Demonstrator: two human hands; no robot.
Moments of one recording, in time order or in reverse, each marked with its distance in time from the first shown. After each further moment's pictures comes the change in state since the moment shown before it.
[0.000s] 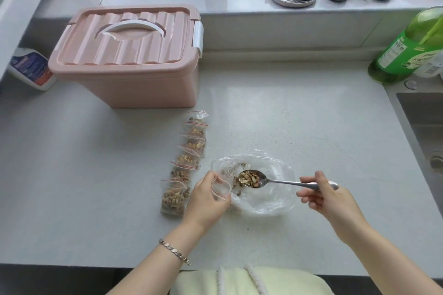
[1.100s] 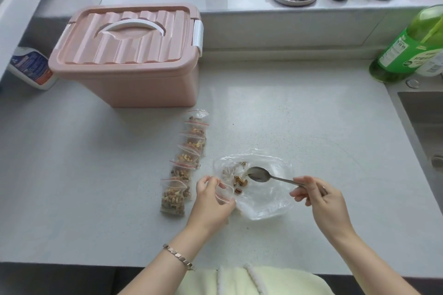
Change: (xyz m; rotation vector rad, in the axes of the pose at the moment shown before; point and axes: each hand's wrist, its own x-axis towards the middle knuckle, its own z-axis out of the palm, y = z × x) left_hand -0.003 -0.005 0.014 -0.036 -0.009 -0.083; right_hand -0.004 0.018 0.011 -0.247 0.046 -0.383
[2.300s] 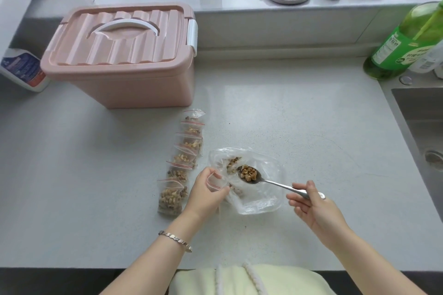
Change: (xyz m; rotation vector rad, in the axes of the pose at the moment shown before) left_hand 0.013 0.010 -0.011 -0.266 -0.042 -0.021; right_hand 0.004 0.026 -0.003 0.457 -0.055 0.509
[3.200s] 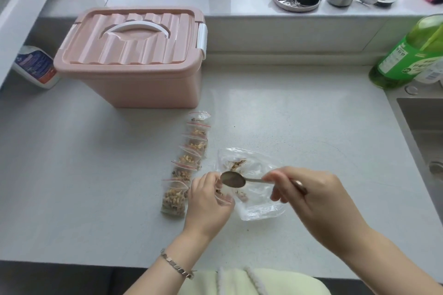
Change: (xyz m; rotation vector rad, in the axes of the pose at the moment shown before) left_hand -0.022 0.000 0.002 0.417 0.231 0.271; right_hand -0.079 -0.076 0.071 -1.010 -0.192 -1.120
